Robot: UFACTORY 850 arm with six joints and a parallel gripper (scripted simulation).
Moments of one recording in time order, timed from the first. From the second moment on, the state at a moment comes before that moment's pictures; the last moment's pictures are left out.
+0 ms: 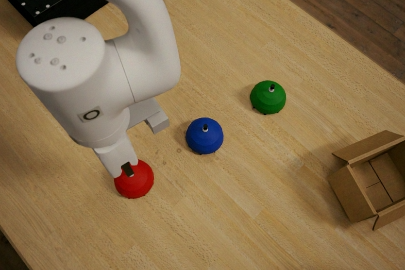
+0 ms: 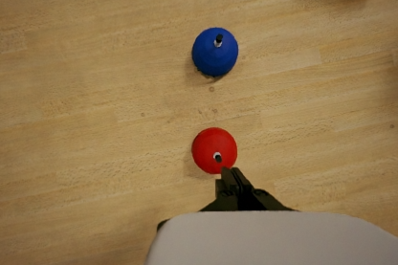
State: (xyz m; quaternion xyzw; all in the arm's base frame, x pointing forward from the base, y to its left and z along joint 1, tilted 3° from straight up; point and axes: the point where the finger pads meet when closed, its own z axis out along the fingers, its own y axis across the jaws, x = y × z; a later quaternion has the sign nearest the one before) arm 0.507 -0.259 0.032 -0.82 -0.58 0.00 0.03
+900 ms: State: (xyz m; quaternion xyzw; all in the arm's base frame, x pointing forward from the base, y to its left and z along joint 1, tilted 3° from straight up) arm 0.507 -0.258 0.028 -0.82 -0.58 0.00 0.03
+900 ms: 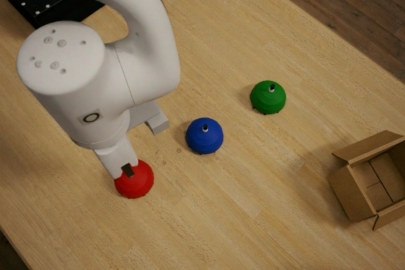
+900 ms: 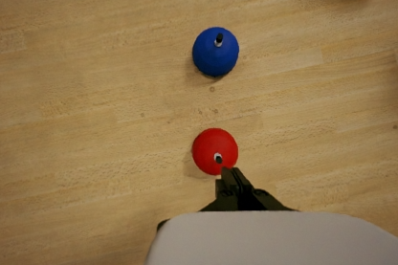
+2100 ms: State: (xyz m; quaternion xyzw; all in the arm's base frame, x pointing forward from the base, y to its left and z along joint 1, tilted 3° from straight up) arm 0.505 -0.256 -0.024 -0.82 -0.58 0.00 0.03
